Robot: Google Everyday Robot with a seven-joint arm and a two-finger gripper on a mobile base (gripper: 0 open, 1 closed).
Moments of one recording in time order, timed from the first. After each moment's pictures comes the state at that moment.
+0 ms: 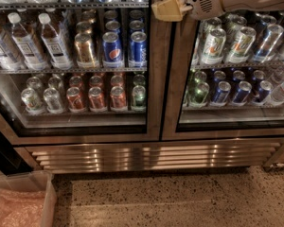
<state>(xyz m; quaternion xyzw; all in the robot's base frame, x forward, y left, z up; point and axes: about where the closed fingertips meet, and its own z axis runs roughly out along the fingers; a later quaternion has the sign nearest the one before) 0.611 -0.037 1.036 -0.48 0.68 0.25 0.48</state>
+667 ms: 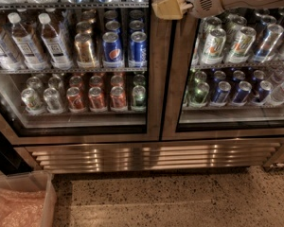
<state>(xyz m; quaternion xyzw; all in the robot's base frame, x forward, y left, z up) 0.619 -0.040 1.037 -0.48 0.68 0.25 0.48</state>
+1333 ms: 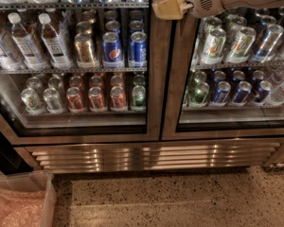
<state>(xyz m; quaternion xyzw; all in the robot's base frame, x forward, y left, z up) 0.619 -0.040 1.037 -0.49 0.68 0.26 0.48</state>
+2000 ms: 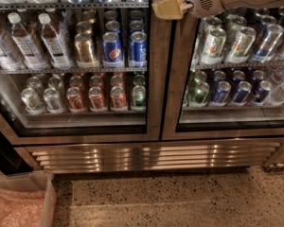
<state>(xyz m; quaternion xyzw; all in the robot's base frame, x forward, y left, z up) 0.619 -0.040 1.037 -0.49 0.68 0.26 0.48</state>
